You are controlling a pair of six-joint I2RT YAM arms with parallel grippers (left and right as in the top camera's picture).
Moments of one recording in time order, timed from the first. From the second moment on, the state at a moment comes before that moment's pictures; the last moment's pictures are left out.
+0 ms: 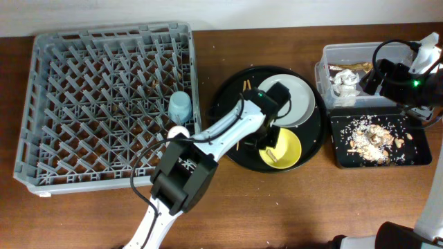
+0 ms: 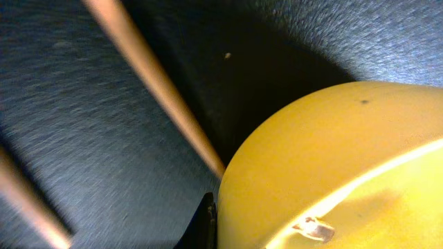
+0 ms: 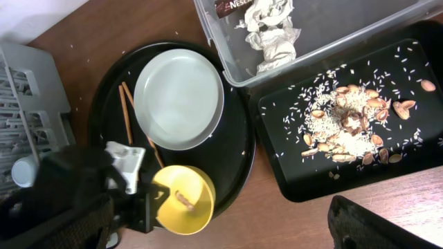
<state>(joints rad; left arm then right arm) -0.77 2.35 1.95 -1.11 0.18 -0.43 -0.32 1.57 1.94 -1.47 -0.25 0.17</state>
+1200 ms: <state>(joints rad) -0.48 2.41 2.20 -1.10 -1.07 -0.23 -0.32 1.58 1.93 -1.47 -0.25 0.16</state>
